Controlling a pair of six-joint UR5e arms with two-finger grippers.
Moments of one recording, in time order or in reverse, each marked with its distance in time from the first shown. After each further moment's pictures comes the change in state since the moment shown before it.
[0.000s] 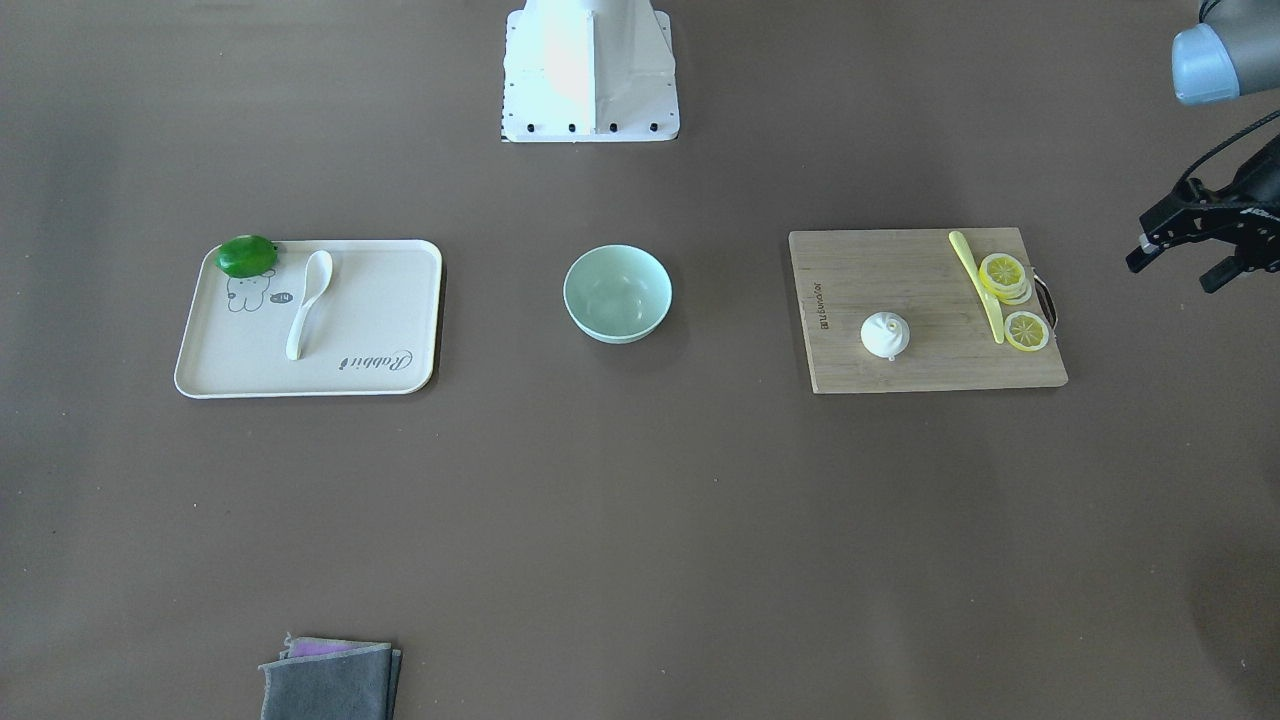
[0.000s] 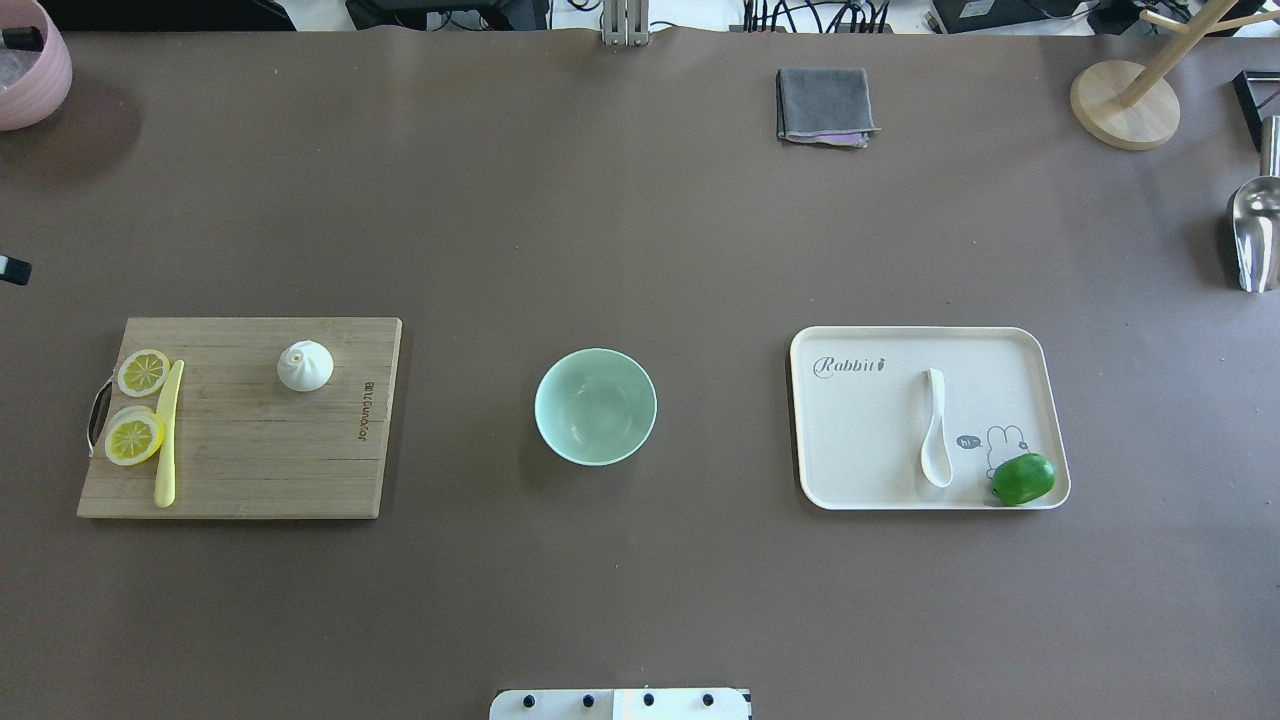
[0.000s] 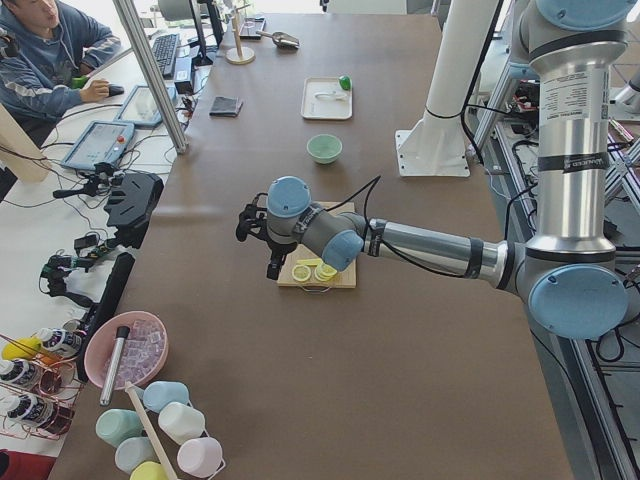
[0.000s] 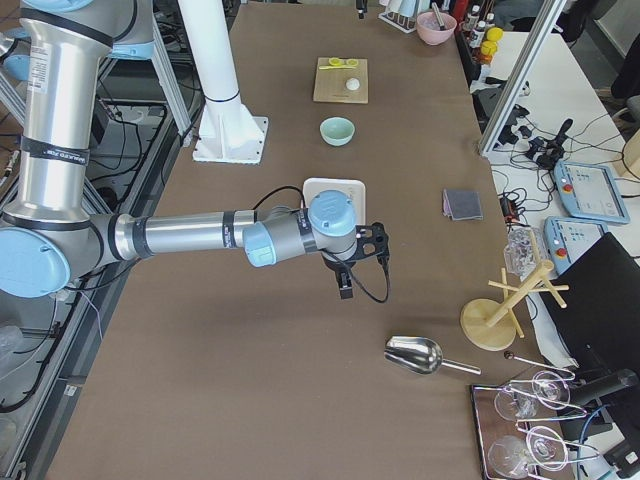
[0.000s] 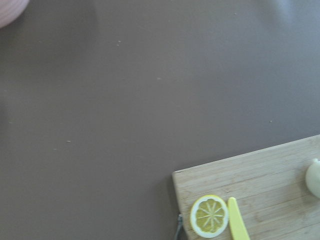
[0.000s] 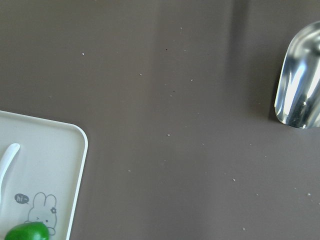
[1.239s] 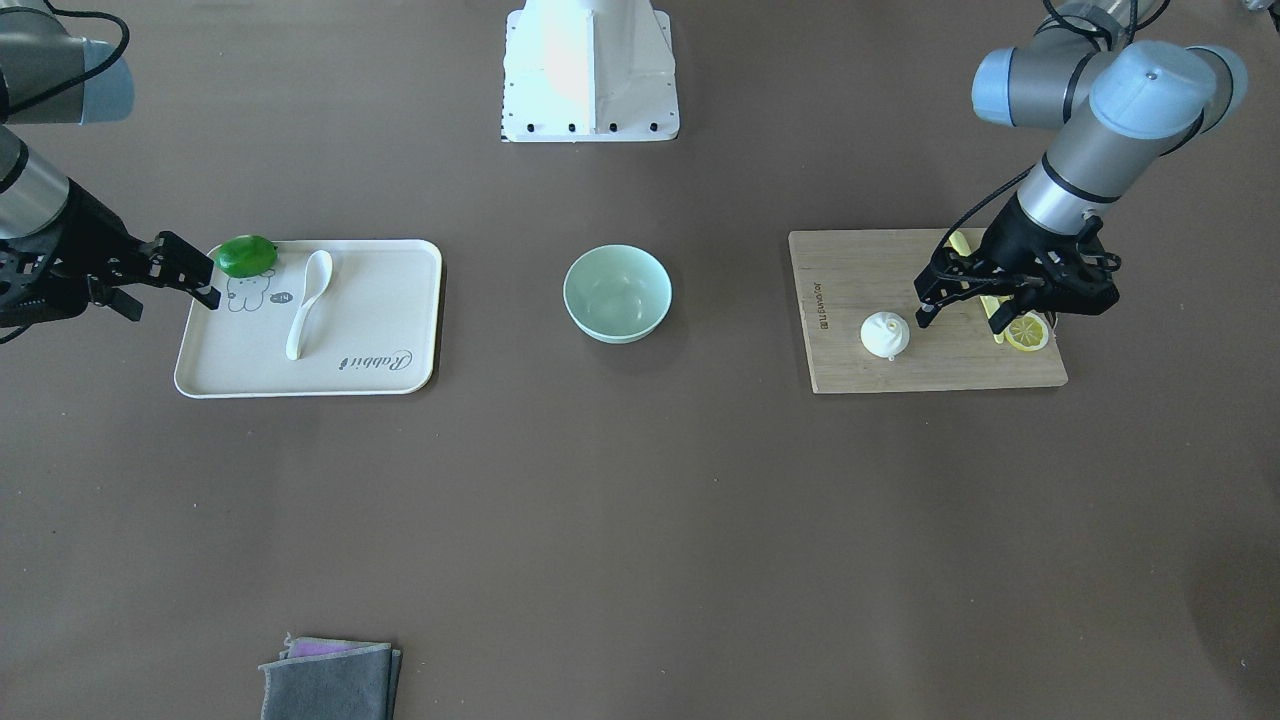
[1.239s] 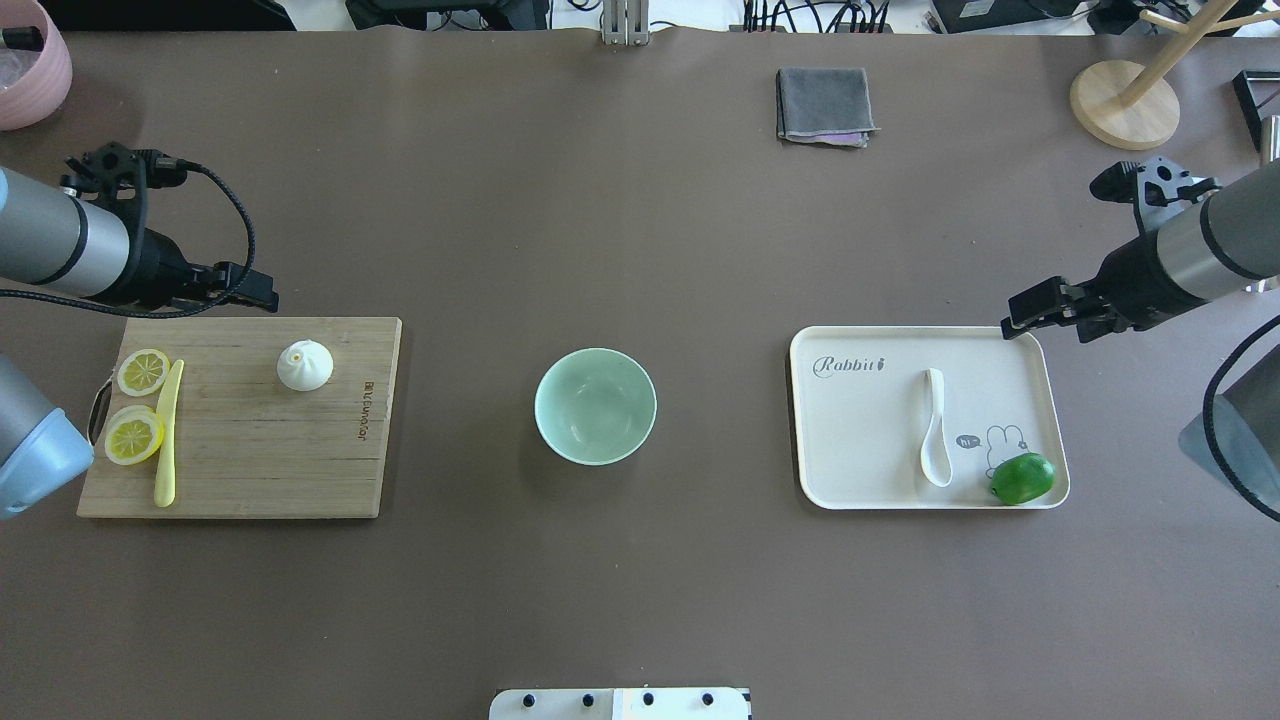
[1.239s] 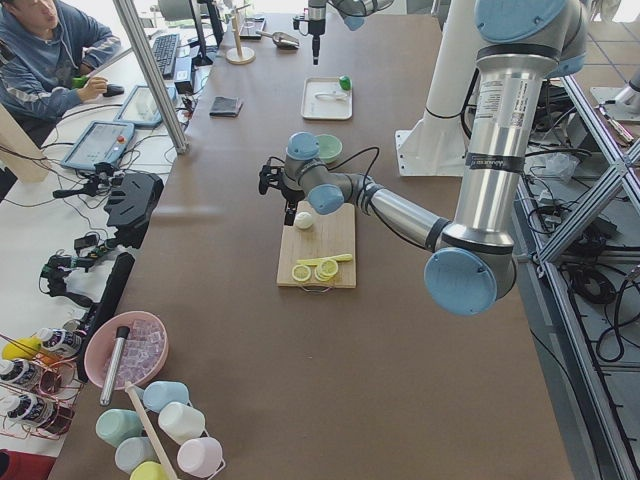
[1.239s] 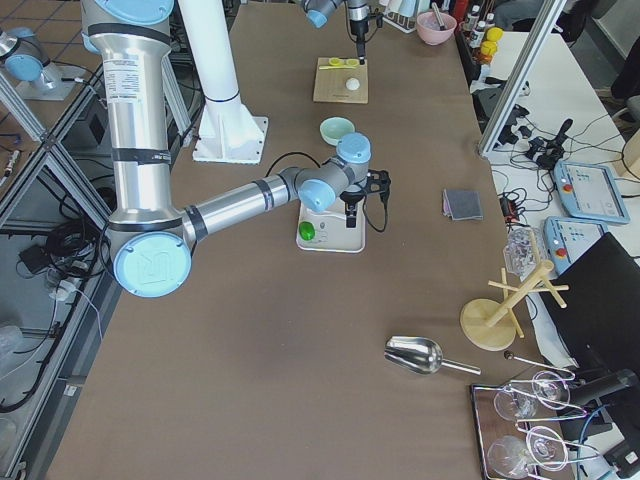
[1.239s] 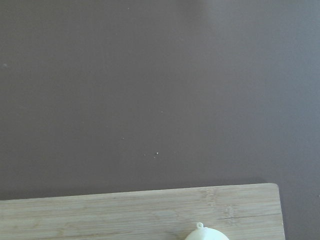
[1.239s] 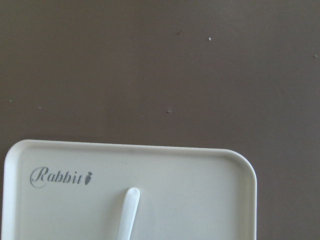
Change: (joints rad) left arm 0.360 -0.186 0.025 0.005 0.311 -0.417; right arm -0.479 0.205 -0.002 0.135 -0.234 0.682
